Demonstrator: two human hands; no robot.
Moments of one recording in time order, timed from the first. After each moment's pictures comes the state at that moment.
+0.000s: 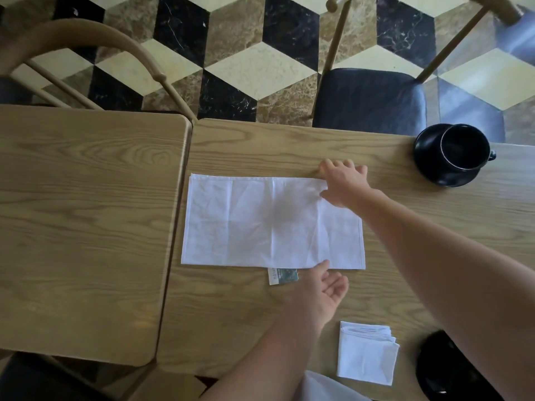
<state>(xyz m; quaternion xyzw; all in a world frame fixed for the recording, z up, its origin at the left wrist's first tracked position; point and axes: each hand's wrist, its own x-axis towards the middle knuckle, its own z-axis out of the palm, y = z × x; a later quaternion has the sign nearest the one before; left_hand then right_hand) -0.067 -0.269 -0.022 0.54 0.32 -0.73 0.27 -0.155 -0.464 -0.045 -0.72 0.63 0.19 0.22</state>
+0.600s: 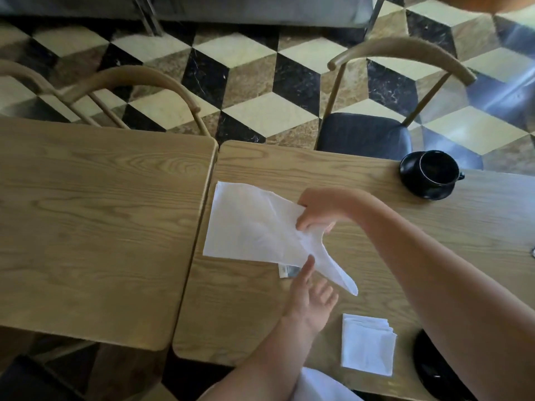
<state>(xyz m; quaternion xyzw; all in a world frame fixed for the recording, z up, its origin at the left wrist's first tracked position) -0.036 -0.214 0.021 0.46 0.23 -0.77 0.39 -0.085 -0.394 0.112 -0.67 0.53 0.20 0.48</state>
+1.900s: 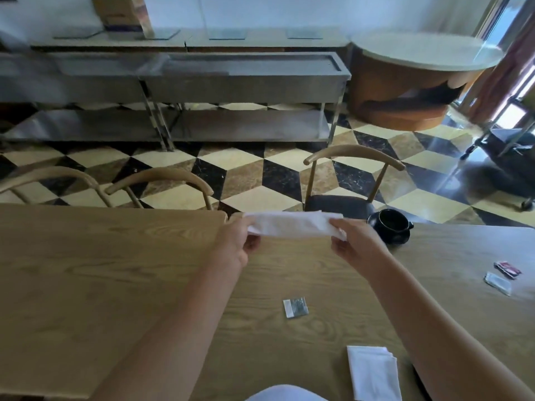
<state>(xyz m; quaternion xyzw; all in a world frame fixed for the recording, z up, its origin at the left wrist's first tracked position) 0.122 -0.289 0.195 0.59 -0.14 -0.63 0.49 -0.121 -0.280 0.193 -0.23 0.57 -0.48 0.63</state>
